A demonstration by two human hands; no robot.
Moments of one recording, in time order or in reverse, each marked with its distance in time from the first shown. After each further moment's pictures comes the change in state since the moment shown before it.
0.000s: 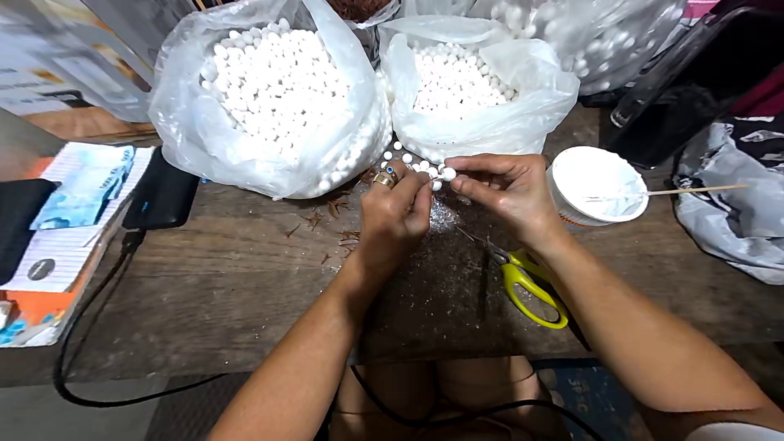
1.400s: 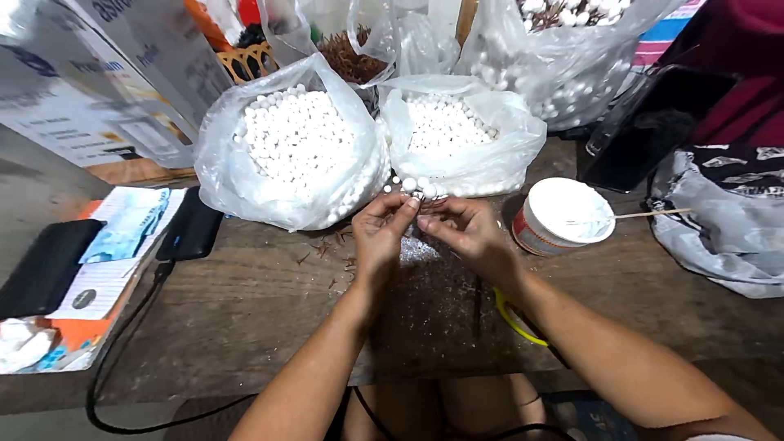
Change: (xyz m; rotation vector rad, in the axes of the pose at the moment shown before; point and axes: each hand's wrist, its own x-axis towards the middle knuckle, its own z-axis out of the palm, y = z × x) left_hand 0.011 0.014 -0.002 -0.832 0.119 -0.764; right_hand -0.006 -0.008 0.029 0.109 0.019 0.157
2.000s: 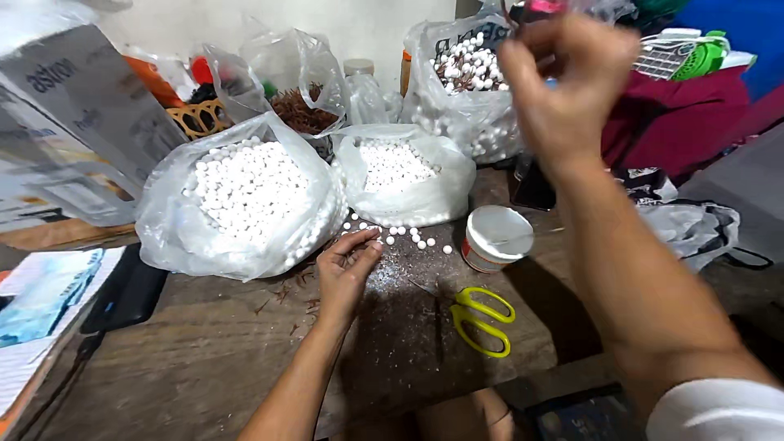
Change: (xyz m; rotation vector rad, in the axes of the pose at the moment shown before) left_hand -0.002 0.001 0.003 0.151 -0.080 0.029; right_hand 0.080 -0.117 -0.127 -0.774 0.475 -0.689
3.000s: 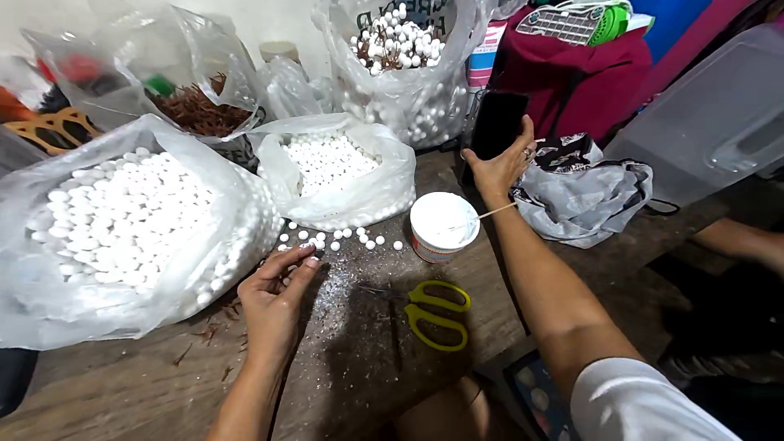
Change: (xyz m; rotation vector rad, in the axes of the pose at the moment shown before) left_hand 0.002 -0.014 -0.009 0.158 -0.066 0.096; right_hand -0.145 0.157 0.002 -0.579 0.240 0.864
